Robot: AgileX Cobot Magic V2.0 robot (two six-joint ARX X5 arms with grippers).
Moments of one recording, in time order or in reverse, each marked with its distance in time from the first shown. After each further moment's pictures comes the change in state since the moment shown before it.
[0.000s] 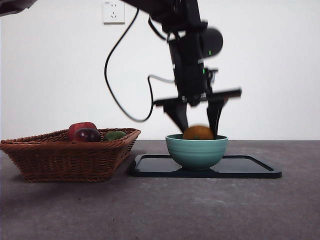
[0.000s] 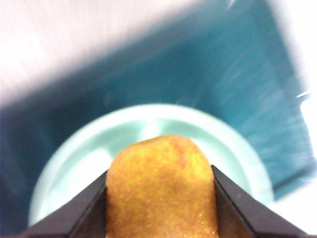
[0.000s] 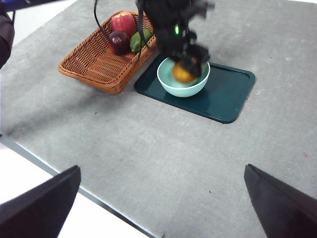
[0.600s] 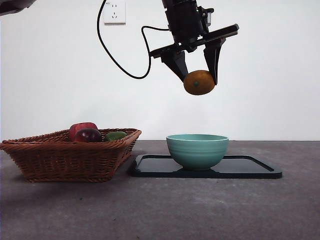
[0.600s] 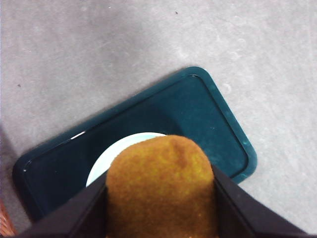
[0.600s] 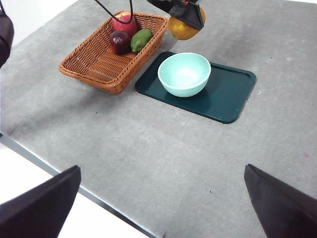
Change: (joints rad) left arm 0.001 -0.003 0.373 -0.201 0.010 0.047; right arm 0.000 0.000 0.000 0.000 0.000 0.000
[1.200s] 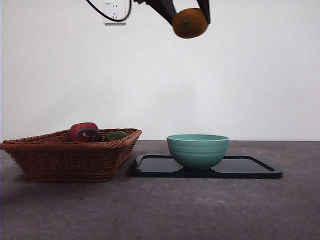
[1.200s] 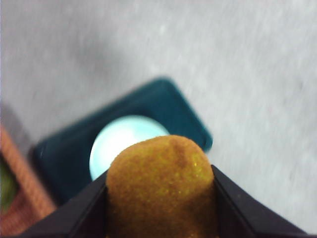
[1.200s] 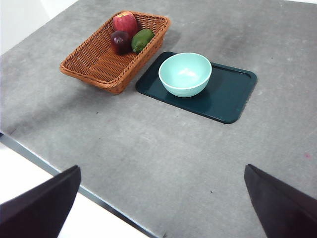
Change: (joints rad) left arm -0.011 -0.346 -0.270 -0.002 0.042 0.013; right arm 0.000 0.000 0.000 0.000 0.000 0.000
